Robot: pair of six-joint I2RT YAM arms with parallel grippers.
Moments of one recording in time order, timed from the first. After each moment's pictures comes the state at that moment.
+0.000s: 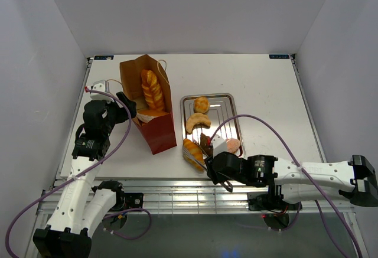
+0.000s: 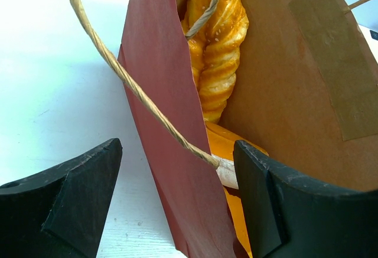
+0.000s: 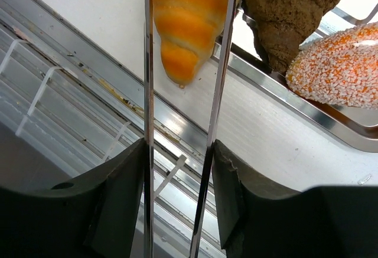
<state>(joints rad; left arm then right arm) -0.13 0.78 0.78 -0.31 -0.04 -0.36 1.41 0.98 0.66 -0.55 0.37 0.63</state>
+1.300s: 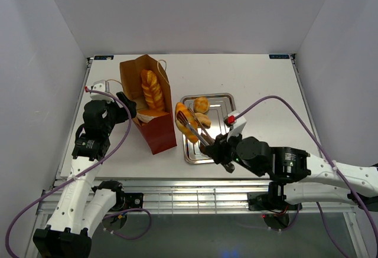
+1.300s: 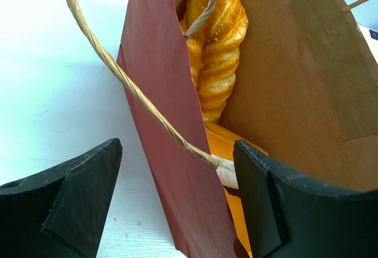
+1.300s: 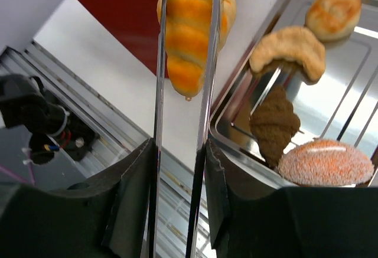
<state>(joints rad) -0.13 0.78 0.78 -0.31 -0.03 -0.36 1.41 0.81 0.88 -0.52 0.53 0.56</state>
